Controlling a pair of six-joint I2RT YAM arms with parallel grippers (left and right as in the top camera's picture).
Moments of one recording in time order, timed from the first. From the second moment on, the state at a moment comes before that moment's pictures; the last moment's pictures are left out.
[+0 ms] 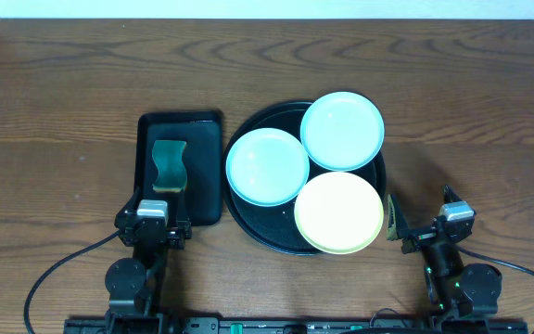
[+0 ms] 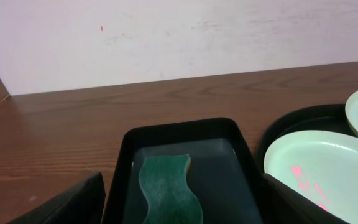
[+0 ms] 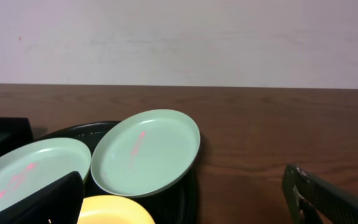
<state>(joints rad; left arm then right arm) -0.02 0.01 0.03 -0.13 0.02 0.09 0.03 0.01 0.01 -0.05 -0.20 0.06</state>
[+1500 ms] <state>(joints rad) -0.02 0.01 0.03 -0.13 0.02 0.09 0.03 0.01 0.01 -0.06 -0.16 0.06</state>
